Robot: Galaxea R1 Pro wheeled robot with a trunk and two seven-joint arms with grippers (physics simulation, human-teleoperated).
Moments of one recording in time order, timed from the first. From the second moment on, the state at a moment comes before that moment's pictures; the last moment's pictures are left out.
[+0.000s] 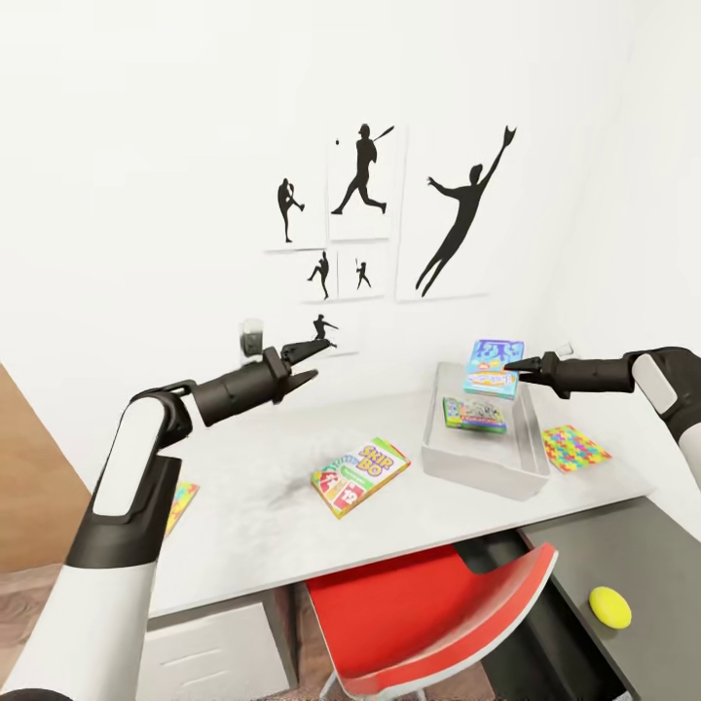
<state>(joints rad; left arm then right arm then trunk) -0.76 0.01 -0.05 -1.59 1.44 1.00 0.15 -1.29 -0.49 0.10 -0.46 -0.43 1.05 0.83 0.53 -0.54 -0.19</state>
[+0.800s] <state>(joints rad) -0.87 0.01 -0.08 -1.60 1.71 1.00 0.46 -1.32 -0.48 0.10 -0.46 -0.40 1.05 0.84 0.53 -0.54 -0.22</state>
